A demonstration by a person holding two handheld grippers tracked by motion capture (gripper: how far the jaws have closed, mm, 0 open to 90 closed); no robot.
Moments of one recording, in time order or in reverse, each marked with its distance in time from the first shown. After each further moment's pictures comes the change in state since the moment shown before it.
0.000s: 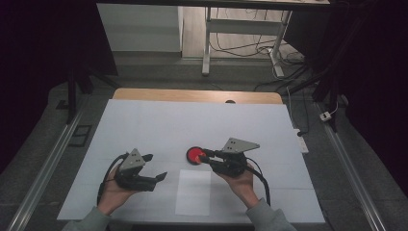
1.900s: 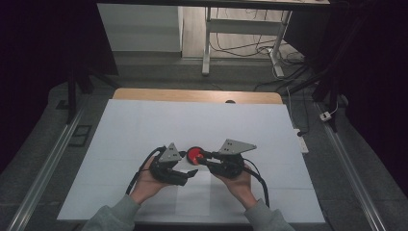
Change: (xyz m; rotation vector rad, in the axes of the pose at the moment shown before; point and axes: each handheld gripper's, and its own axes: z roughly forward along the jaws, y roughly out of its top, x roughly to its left) left arm -0.032 0.047 0.062 0.022 -0.112 0.088; right arm 0.005 -0.001 0.006 0.008 0.016 -0.010
